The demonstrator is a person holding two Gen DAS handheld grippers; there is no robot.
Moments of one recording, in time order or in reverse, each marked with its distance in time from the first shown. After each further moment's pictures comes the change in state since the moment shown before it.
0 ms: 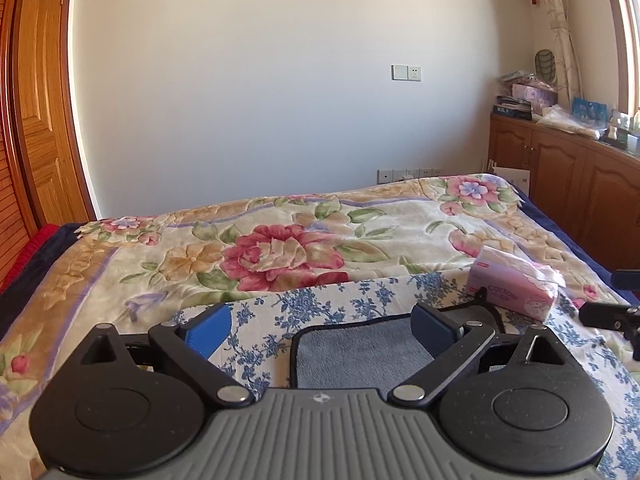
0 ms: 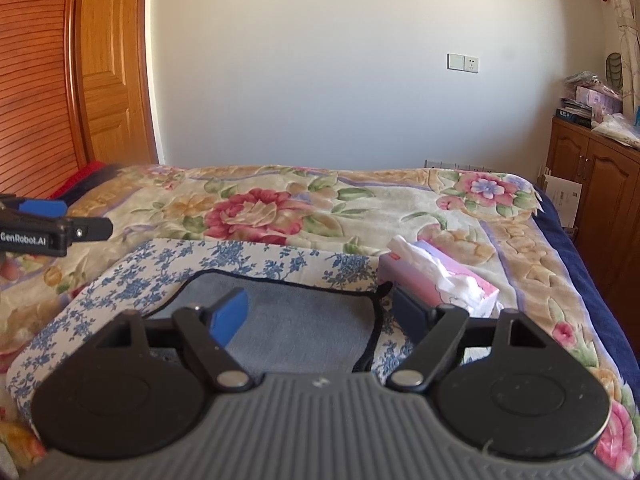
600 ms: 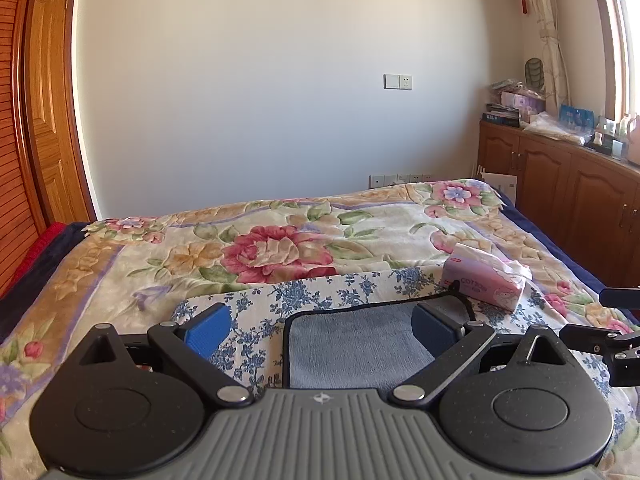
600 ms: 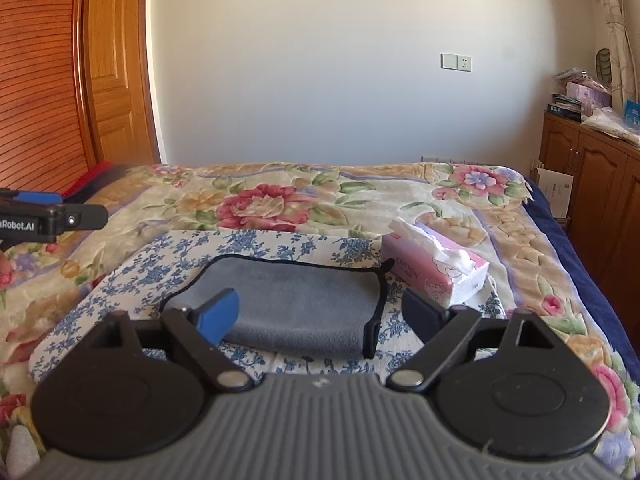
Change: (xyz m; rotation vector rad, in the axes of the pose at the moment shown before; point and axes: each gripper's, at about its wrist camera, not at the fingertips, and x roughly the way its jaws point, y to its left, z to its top) left arm -0.063 -0.008 -0.013 -0.006 -0.015 -0.014; right arm -0.047 0.017 -0.019 0.021 -0.005 -0.008
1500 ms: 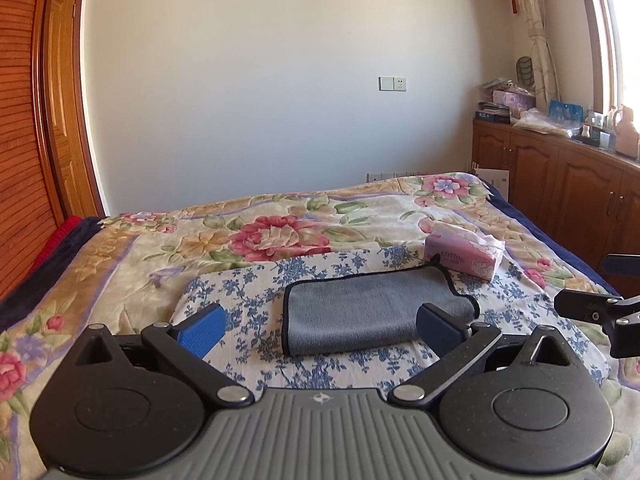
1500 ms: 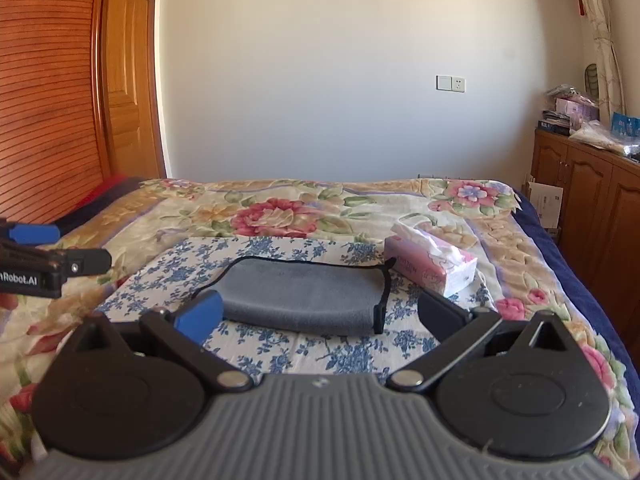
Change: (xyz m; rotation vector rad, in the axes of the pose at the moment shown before) left arm -0.076 -0.016 -0.048 0.009 -0.009 0.012; right arm -0.062 0.024 -0.027 0.003 -0.067 -0.008
